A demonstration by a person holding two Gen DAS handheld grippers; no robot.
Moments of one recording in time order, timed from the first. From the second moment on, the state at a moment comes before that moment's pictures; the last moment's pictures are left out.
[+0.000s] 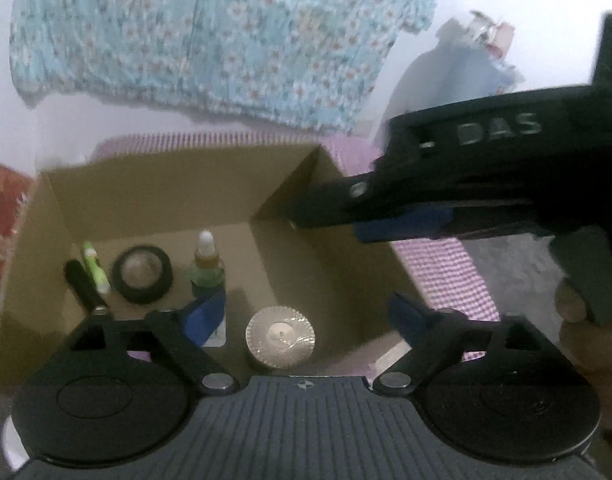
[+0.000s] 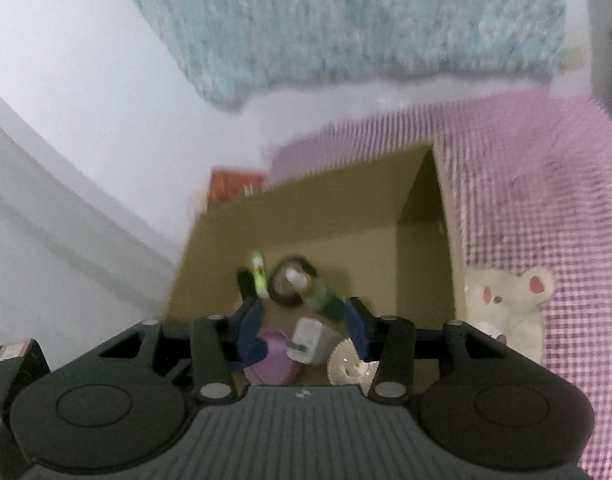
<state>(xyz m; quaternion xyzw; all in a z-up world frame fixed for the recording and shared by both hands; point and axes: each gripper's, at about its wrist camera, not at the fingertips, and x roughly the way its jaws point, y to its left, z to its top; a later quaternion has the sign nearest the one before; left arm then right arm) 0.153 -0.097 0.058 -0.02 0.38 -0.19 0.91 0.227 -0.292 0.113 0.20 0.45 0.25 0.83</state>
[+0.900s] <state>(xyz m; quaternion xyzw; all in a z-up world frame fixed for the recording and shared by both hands) 0.015 -0.003 0.077 -0.02 0.36 -0.09 0.93 0.037 -0.272 0.178 0.04 0.36 0.03 0.93</state>
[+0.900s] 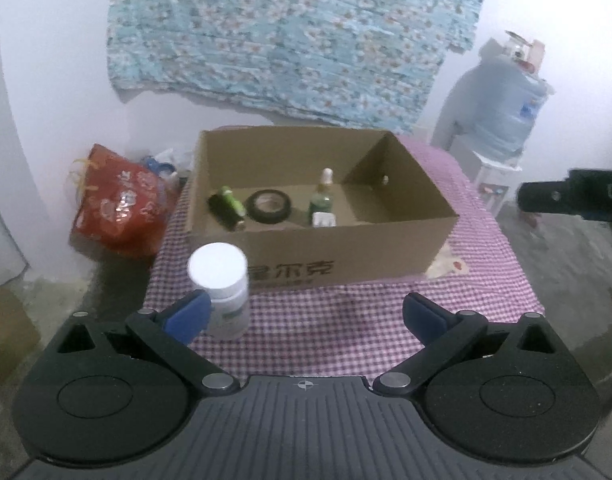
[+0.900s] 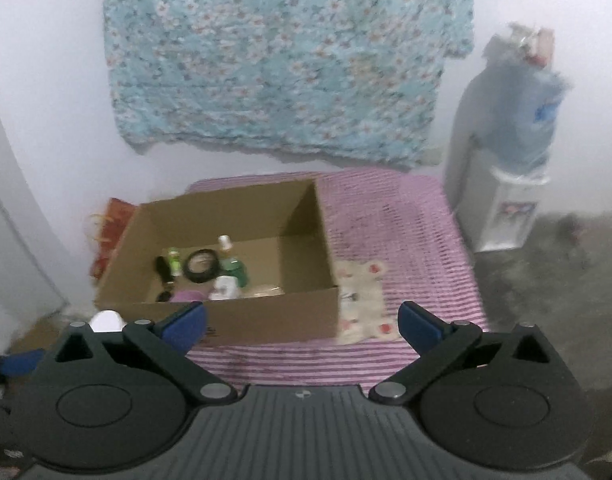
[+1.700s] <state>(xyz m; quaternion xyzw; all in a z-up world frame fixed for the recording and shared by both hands) 0.041 0.044 0.019 -0.02 0.34 -0.02 0.94 0.074 -0.204 0.141 0.14 0.40 0.27 0.87</state>
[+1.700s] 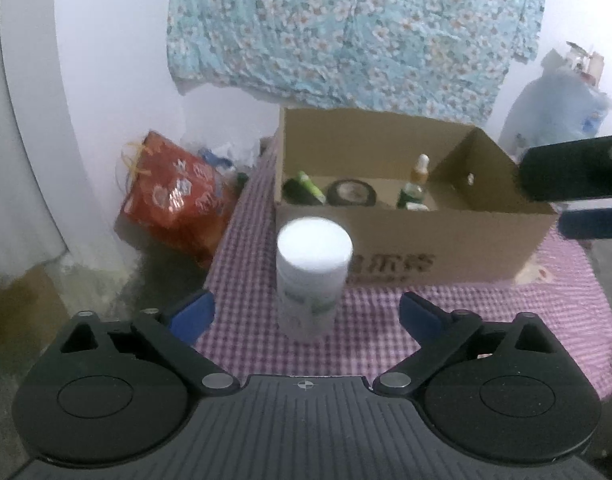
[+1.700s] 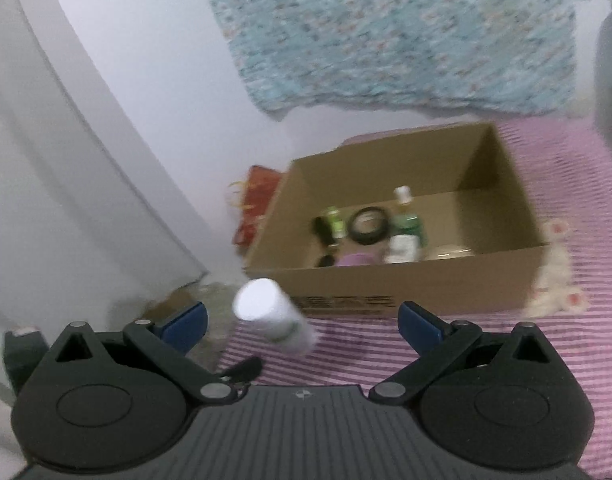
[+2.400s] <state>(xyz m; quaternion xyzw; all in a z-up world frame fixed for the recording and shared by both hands) 0.093 0.055 -0.010 -0.04 0.36 -0.05 0.93 0.149 -0.138 0.058 0.23 0.50 0.31 0.78</state>
